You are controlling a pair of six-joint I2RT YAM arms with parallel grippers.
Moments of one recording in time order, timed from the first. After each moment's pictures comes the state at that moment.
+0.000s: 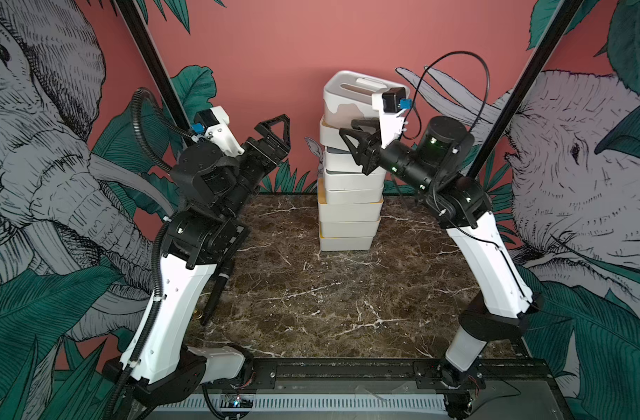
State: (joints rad) left arm -0.50 1.28 1.93 -0.47 -0.07 -0.77; right arm 0.72 1.70 2.41 -0.58 -0.07 -0.04
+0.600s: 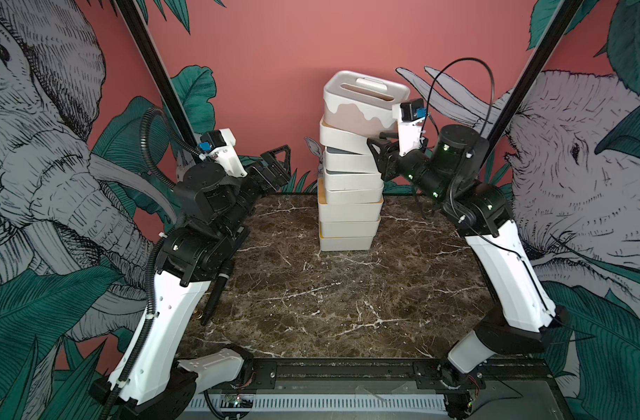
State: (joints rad) left arm -0.49 1.17 1.74 -0.53 -0.10 -0.65; right arm 0.67 1.65 2.32 -0.68 0.09 -0.03
